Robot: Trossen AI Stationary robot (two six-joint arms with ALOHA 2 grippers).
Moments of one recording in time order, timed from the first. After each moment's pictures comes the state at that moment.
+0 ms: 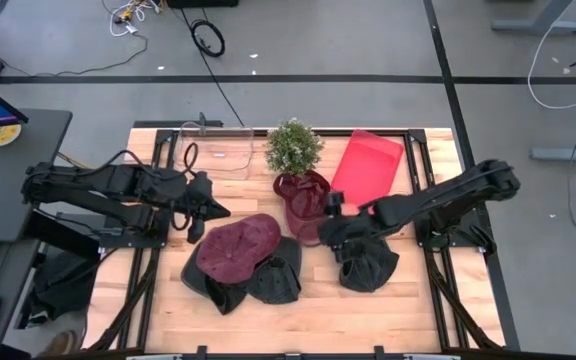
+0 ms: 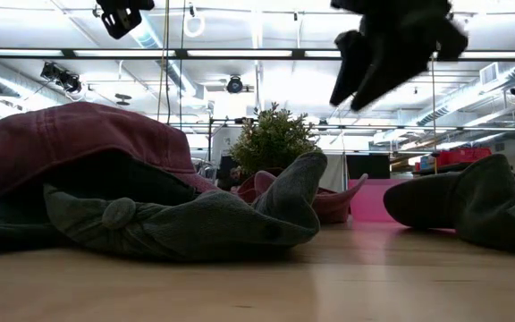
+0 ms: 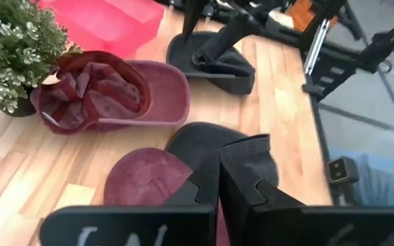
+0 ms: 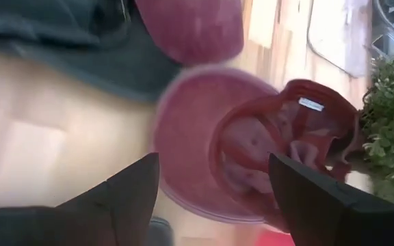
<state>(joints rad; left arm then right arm) -0.14 0.90 0.99 -0.65 -0.07 -0.35 0.28 1.54 1.14 -0.66 0.41 -0.17</state>
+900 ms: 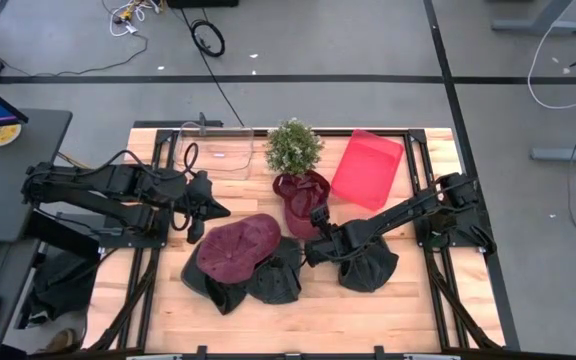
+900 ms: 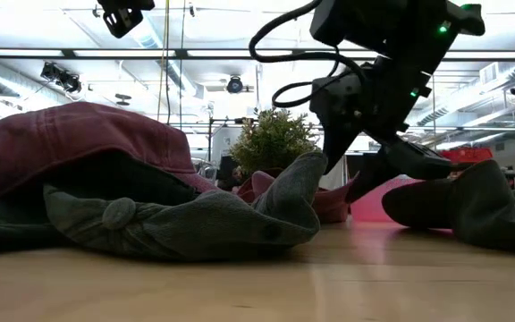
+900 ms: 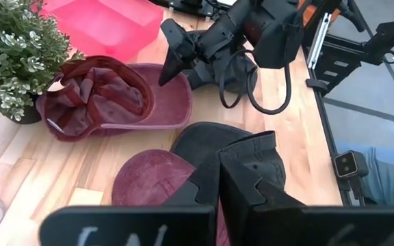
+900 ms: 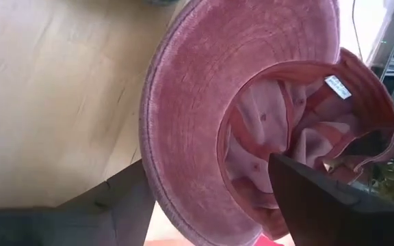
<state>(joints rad) -0.14 0.90 0.99 -0.65 -0.08 -0.32 0.29 1.85 1.14 -0.61 0.64 -0.33</state>
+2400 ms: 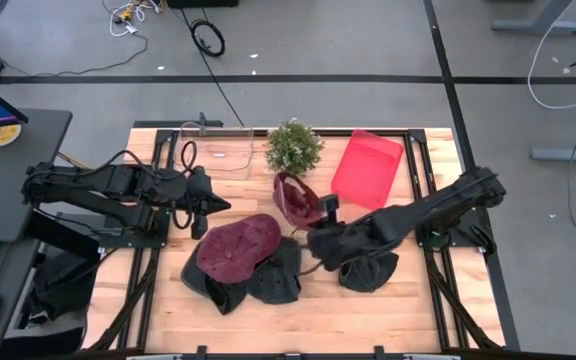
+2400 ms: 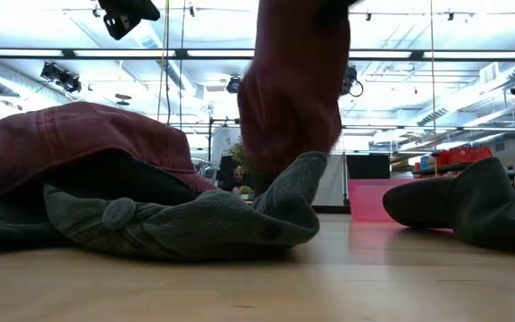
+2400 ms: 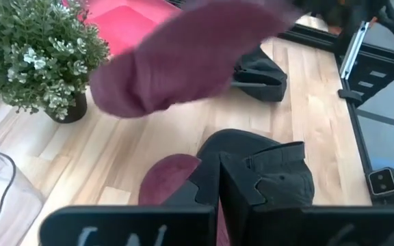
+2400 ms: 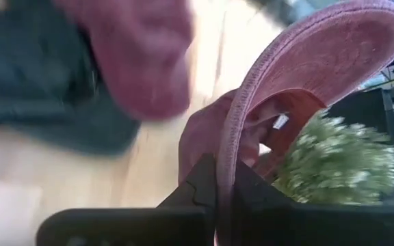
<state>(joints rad) -0.13 0.90 0.99 -0.66 -0.19 -0.33 0.40 1.63 1.53 -0.88 0.64 -0.08</state>
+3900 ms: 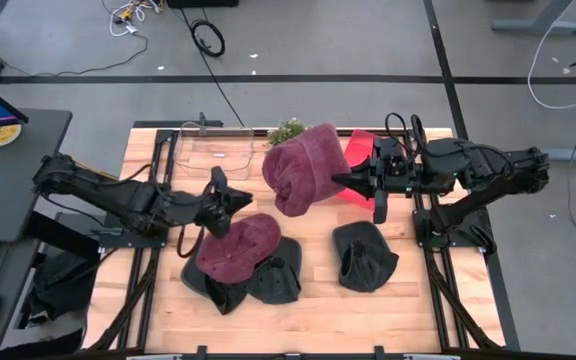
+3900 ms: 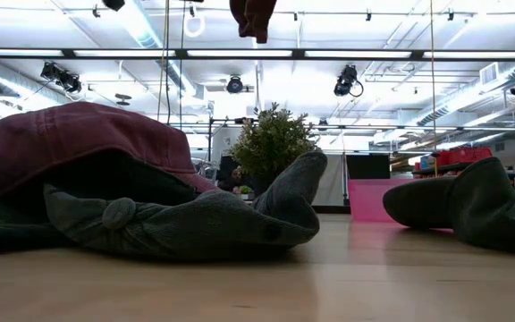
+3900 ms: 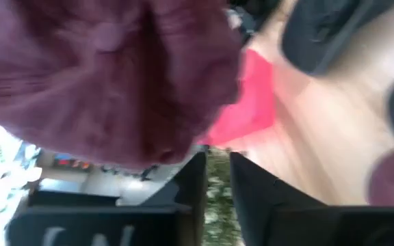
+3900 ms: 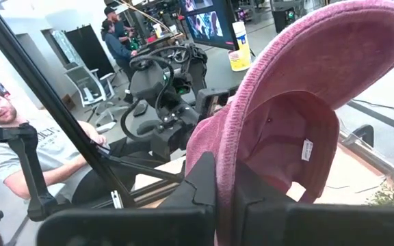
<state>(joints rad) -0.32 1.08 0.99 -0.26 -0.68 0.90 0.26 1.22 1.58 -0.50 0.35 0.41</state>
